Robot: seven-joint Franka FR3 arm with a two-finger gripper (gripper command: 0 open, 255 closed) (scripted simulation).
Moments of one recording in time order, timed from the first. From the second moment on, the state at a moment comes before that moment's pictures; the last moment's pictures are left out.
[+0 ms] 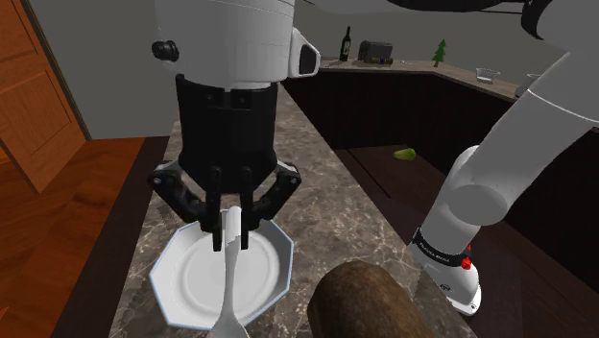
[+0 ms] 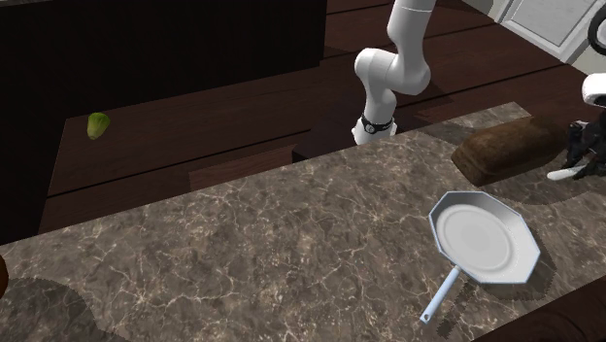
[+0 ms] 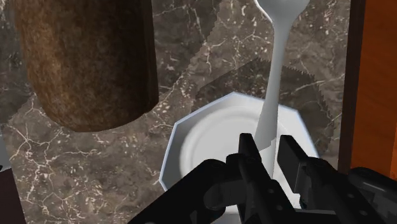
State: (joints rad) arm 0.03 -0.21 0.97 -1.86 0.26 1.81 1.67
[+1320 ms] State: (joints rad) arm 0.09 0.14 1.13 -1.87 -0.07 2.03 1.96
